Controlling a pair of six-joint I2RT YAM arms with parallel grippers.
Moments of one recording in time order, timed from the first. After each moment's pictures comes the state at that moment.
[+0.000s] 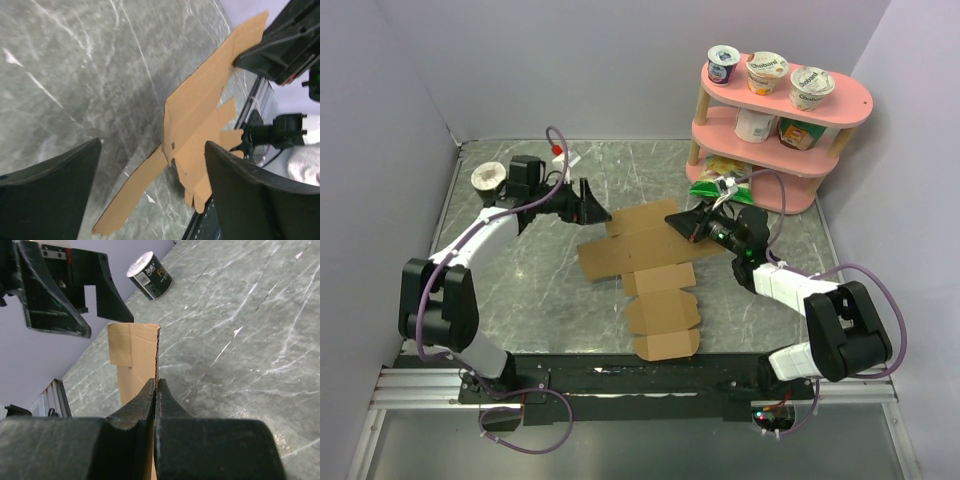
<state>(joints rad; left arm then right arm) -0.21 1.56 1.14 -0.18 0.87 -0.25 0.32 1.38 0.58 0.79 -0.57 0.59</state>
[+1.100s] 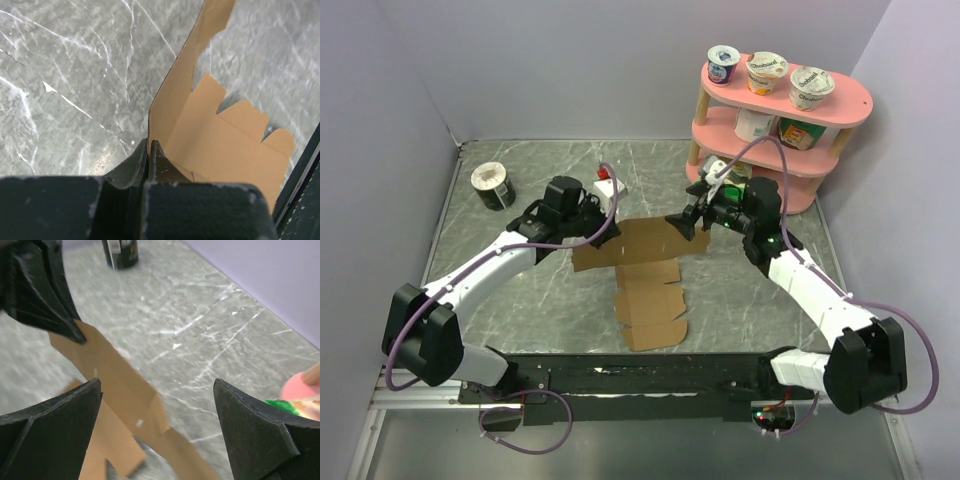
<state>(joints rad) -0.52 1.40 1.07 -0.22 0.42 0.11 0.31 1.20 0.87 0.18 -0.61 -0.14</state>
